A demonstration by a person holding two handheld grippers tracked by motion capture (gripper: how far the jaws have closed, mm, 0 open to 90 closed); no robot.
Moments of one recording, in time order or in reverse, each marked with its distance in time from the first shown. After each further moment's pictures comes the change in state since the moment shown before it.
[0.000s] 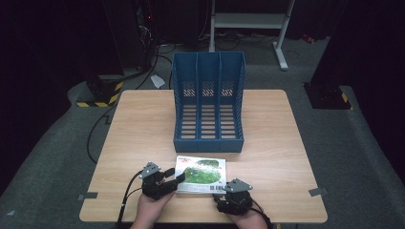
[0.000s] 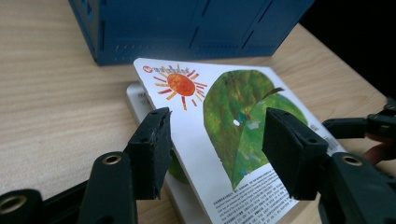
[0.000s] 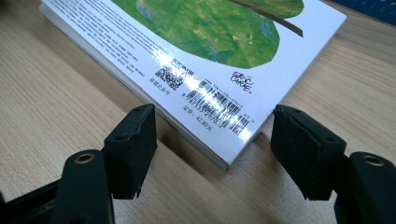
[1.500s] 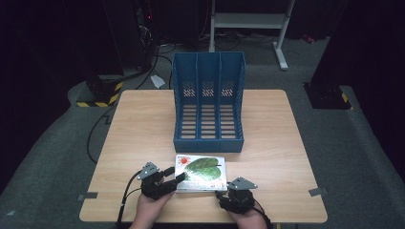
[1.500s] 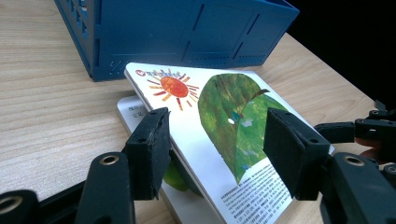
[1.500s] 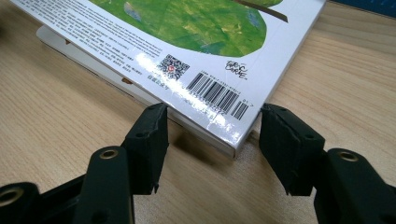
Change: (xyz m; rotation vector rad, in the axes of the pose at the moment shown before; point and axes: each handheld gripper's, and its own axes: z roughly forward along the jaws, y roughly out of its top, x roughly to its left) left arm 0.002 -0.001 0.000 -0.026 -0.023 0.018; right arm -0.006 -0.002 -0.002 -0.024 0.003 0.107
